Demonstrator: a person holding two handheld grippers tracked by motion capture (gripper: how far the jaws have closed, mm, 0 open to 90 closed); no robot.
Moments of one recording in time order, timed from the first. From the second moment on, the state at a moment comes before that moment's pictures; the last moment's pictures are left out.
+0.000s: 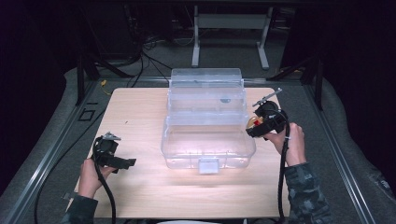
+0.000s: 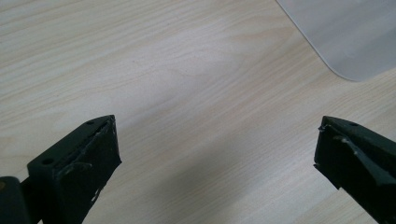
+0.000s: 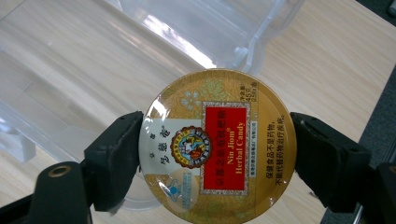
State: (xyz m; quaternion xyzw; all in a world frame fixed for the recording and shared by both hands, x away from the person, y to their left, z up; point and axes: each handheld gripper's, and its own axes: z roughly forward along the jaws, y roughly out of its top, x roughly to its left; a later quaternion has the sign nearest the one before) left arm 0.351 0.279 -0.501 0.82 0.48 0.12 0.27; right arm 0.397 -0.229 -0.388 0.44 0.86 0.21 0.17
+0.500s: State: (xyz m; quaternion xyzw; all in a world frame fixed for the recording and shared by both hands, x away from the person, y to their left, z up) left arm 0.351 0.278 -0.502 0.82 0.48 0.12 0.27; right arm 0.403 -0.200 -0.405 0.41 0.88 0.20 0.15
